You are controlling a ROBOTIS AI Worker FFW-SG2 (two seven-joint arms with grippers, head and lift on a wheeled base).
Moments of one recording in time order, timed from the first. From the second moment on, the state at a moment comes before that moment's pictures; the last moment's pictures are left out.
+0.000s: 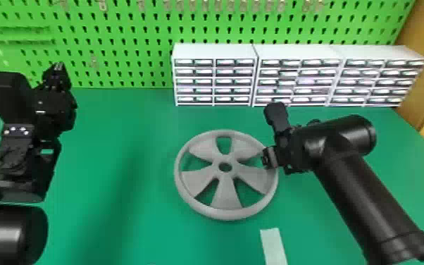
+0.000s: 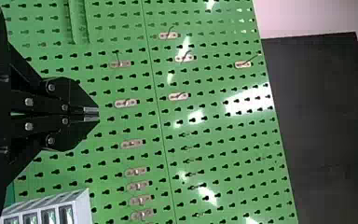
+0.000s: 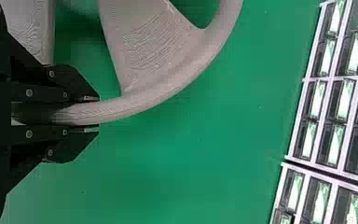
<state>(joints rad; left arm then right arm) -0.01 0.24 0.07 -1.93 0.06 0.10 0.08 -0.65 -0.06 0.30 -1.13 -0.14 1.10 0.00</state>
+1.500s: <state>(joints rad) -0.02 0.24 0.06 -1.92 0.06 0.10 0.08 -0.65 -0.05 0.31 -1.04 -0.16 1.06 0.00</state>
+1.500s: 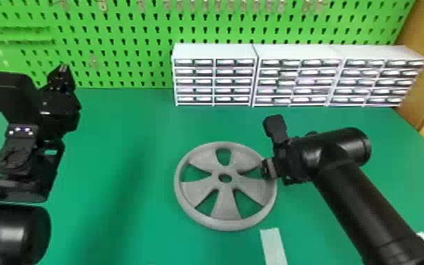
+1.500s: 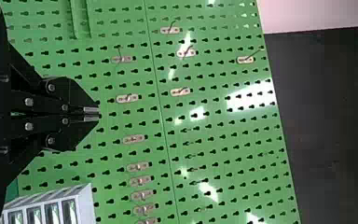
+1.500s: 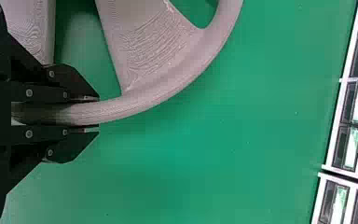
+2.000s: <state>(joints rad) -0.02 0.24 0.06 -1.92 0.07 0.10 0.08 -0.64 -0.05 0.29 -1.03 -0.21 1.03 0.00</state>
